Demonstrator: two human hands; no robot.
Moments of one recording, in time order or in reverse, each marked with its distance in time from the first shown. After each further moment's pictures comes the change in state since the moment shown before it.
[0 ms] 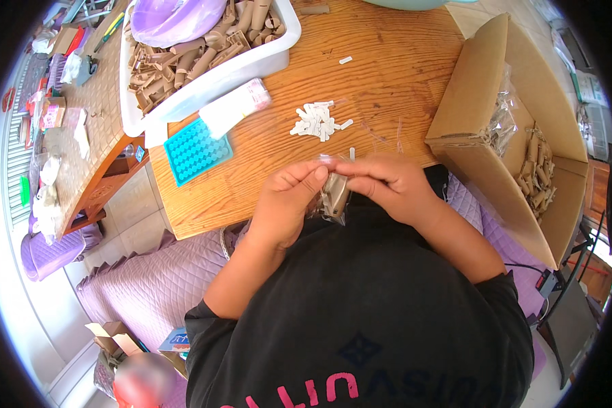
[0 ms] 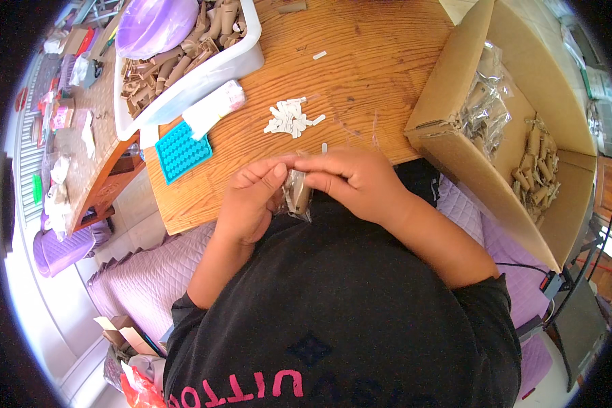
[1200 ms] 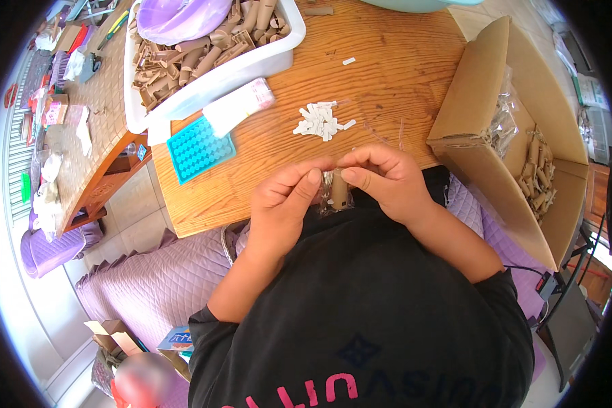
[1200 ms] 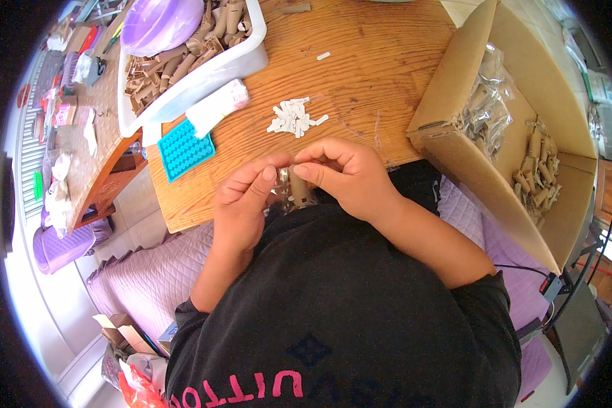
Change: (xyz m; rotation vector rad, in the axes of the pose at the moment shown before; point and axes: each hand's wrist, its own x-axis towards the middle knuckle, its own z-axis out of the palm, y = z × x) left_hand -0.018 0.005 0.008 0.225 0.174 0.255; right_hand 0.005 -0.012 0.014 0.669 0.040 0.424
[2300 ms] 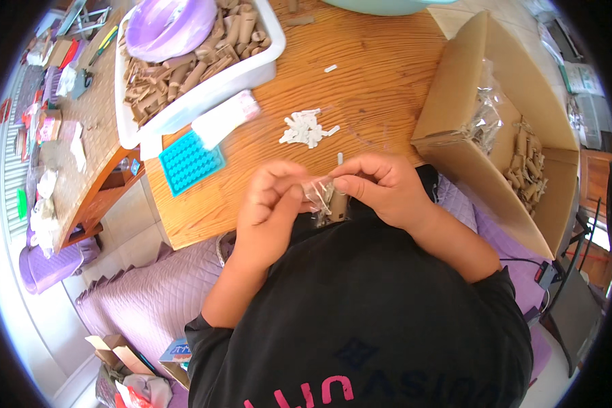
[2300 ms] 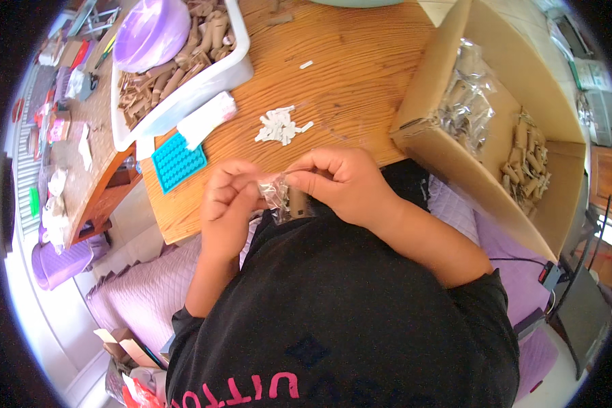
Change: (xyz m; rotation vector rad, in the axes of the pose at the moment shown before) left_hand -0.004 0.018 0.010 0.028 -0.143 0.148; right_hand -0.013 -0.014 -0.006 -0.204 -0.007 -0.099
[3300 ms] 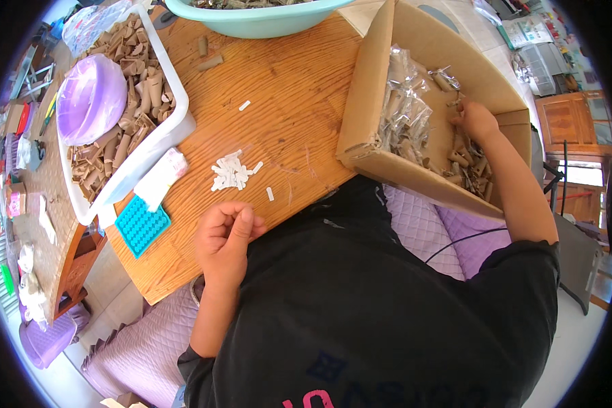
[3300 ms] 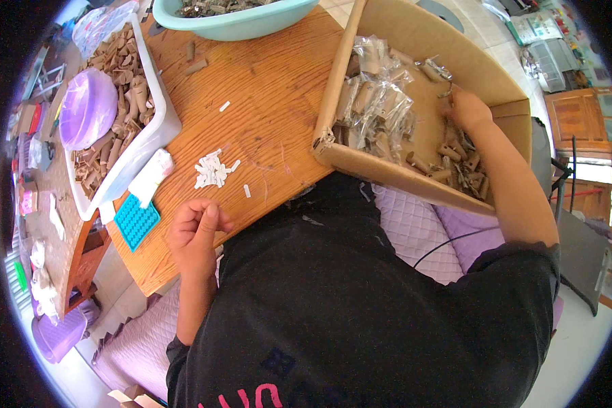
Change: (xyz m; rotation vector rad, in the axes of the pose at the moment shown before) left_hand 0.023 -0.018 0.014 0.127 0.077 -0.027; right_hand -0.079 -0.027 -0.307 -1.631 0.505 0.729
